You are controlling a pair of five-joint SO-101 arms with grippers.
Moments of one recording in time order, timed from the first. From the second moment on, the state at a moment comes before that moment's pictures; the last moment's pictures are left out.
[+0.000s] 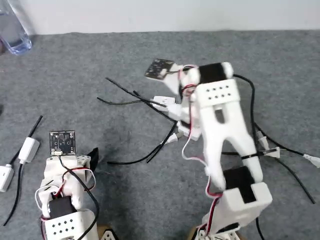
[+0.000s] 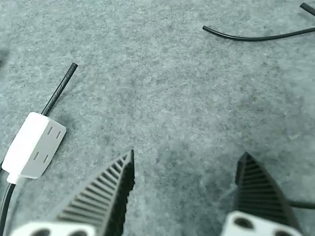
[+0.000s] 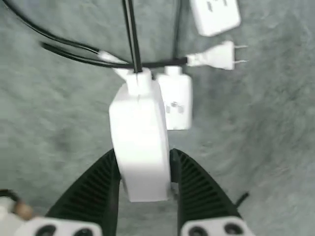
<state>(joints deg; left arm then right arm) -20.9 -88.0 94.7 48.7 -4.4 -17.2 7.9 -16.5 98.6 43.3</state>
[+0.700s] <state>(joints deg) -20.9 -88.0 94.7 50.5 -4.4 -46.8 7.6 -13.8 87.7 18.4</state>
